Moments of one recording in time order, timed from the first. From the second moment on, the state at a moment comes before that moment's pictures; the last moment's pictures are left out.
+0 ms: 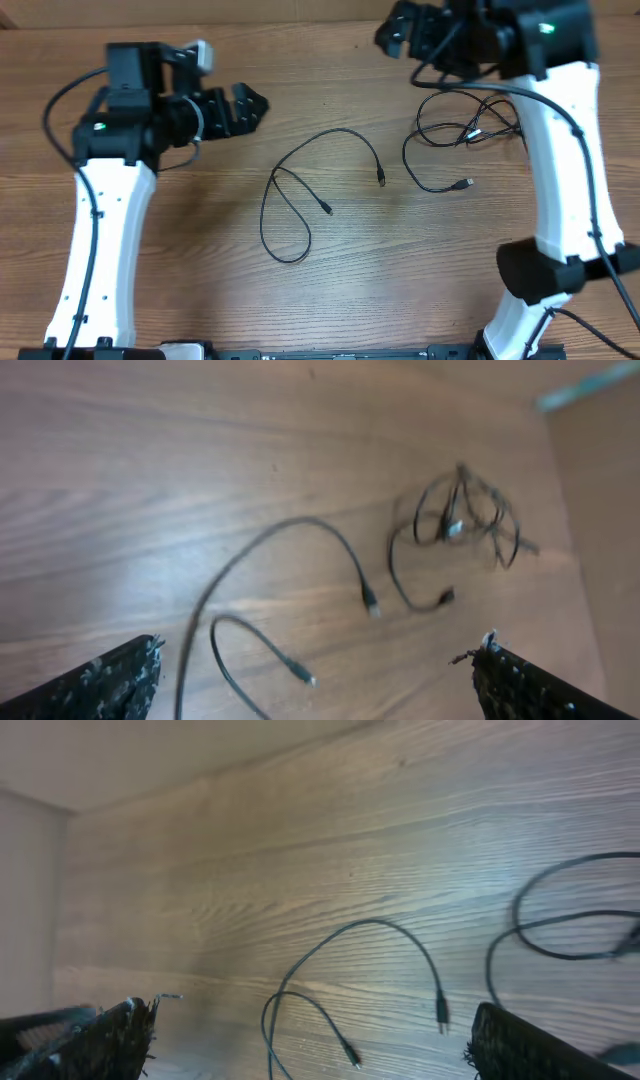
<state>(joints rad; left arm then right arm) -0.03 1.50 1.49 -0.90 0.53 -0.24 0.25 1.95 2.48 -1.43 -0.24 0.46</state>
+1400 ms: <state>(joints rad) -0.33 2.03 1.49 -0.95 0.12 0.17 0.21 1.91 2.49 -1.50 -0.18 0.46</state>
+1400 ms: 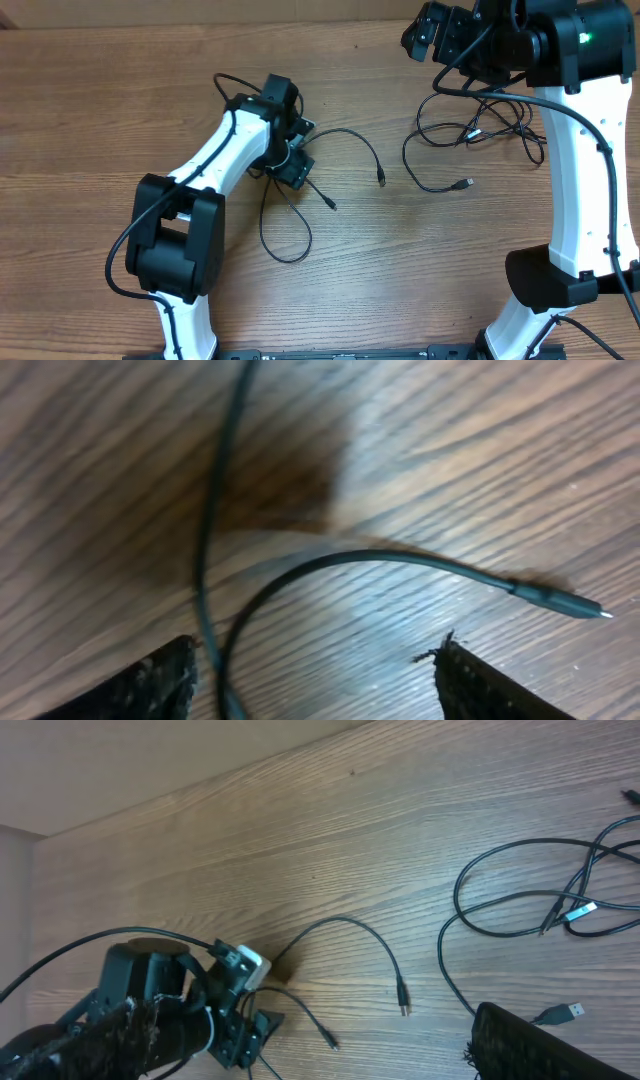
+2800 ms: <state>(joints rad) -0.34 2.03 1.35 -0.72 0.01 0.19 0.21 1.91 2.49 -1.51 -0.18 0.46</state>
